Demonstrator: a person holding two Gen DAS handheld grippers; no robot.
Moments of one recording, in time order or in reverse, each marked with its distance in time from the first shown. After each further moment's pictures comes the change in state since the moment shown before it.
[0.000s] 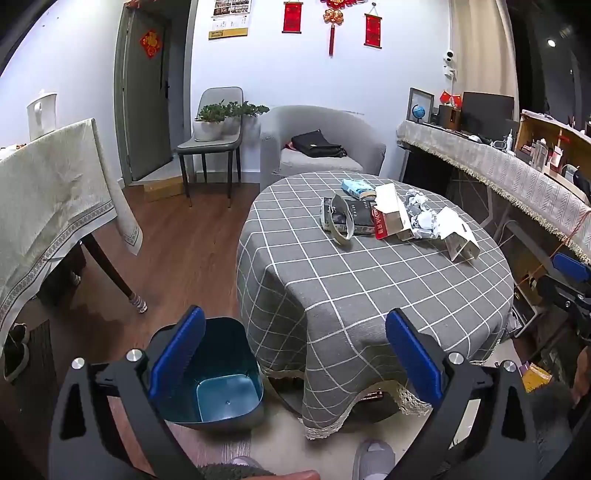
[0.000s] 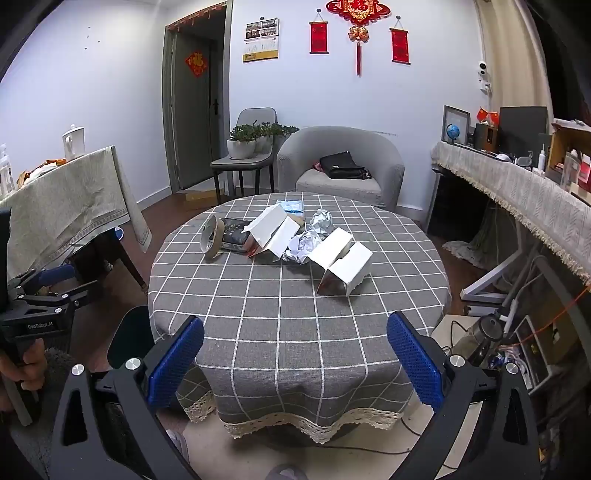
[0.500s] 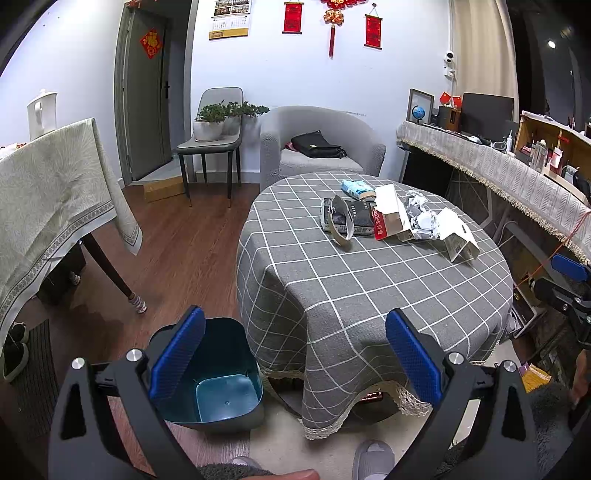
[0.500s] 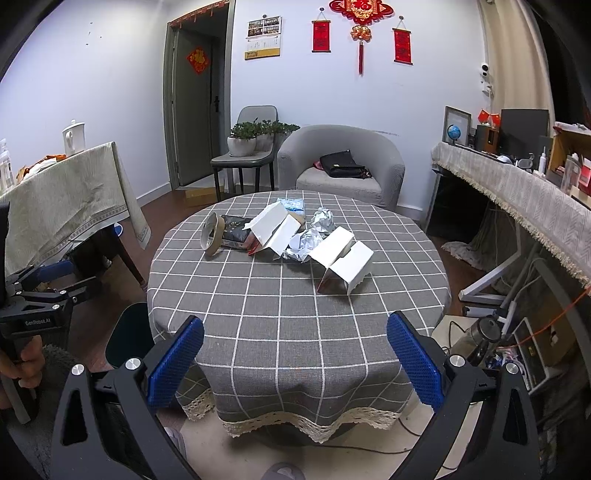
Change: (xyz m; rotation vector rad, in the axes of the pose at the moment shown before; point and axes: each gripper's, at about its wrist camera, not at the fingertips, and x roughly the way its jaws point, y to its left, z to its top) left arm -0.004 -0.001 0.002 -0.002 -0.002 -0.002; right arm -0.001 -0.001 0.001 -0.004 0.002 -0.002
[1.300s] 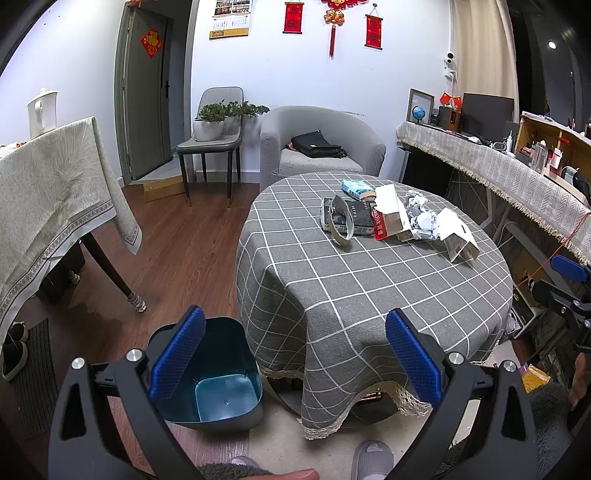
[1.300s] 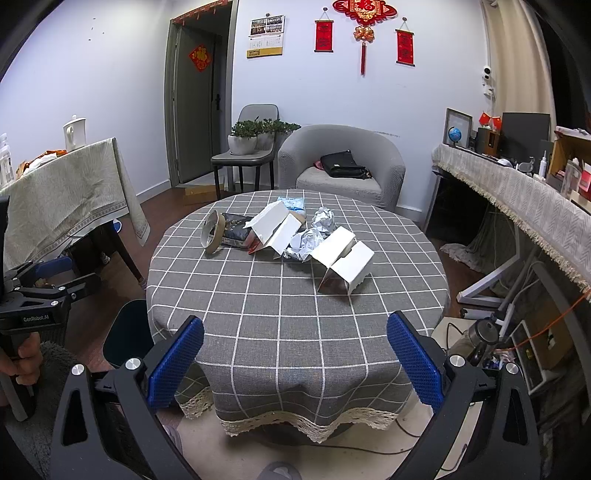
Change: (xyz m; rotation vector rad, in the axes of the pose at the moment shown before) left arm 0.000 0.001 0.003 -0.006 0.001 -0.002; right arm 0.002 -0.003 -0.001 -0.009 0.005 -0.006
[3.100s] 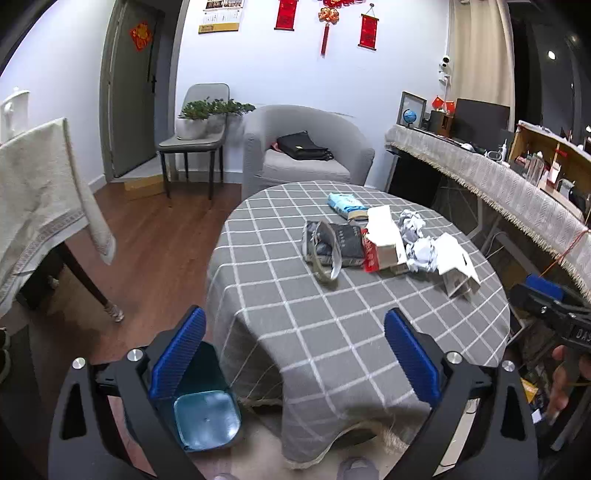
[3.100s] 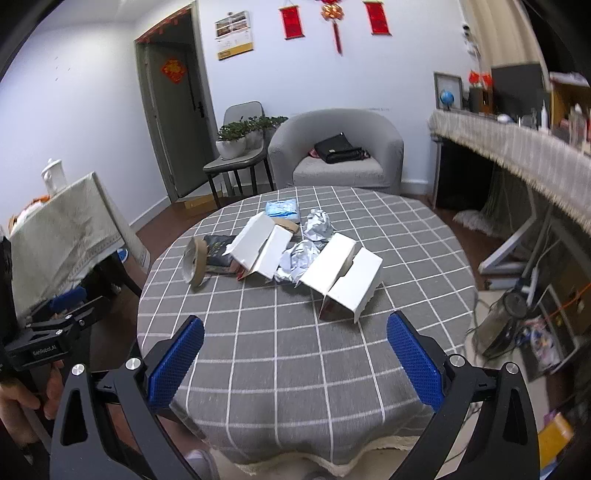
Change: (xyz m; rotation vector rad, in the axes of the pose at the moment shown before) left arm 0.051 -0.004 0.041 -0.023 0.005 -0.079; right arm 0.057 -0.027 0.030 0.176 0.047 0.062
